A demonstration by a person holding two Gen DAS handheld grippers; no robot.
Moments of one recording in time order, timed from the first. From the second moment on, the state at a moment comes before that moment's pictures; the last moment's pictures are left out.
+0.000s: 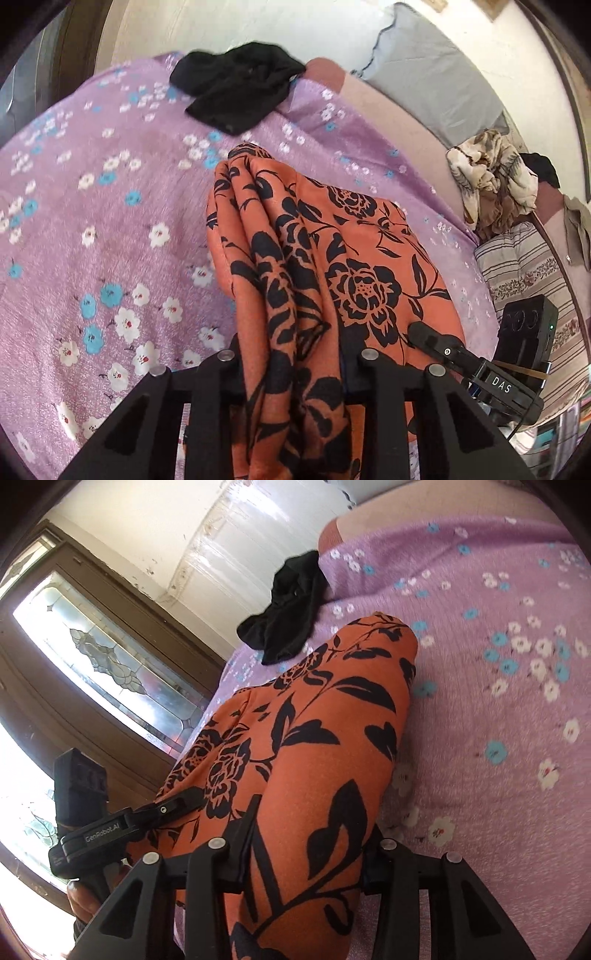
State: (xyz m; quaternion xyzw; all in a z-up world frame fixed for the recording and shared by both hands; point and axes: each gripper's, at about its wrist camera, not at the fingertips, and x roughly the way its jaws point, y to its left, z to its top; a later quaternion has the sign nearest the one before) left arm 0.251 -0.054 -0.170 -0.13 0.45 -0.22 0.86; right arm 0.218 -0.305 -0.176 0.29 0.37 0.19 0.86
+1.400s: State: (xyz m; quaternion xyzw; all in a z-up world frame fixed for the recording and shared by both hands) left arm 0.155 -0.158 -0.177 0.02 0.45 -0.20 0.87; right arm 0.124 -0.370 -0.188 0.31 0.39 0.09 0.86
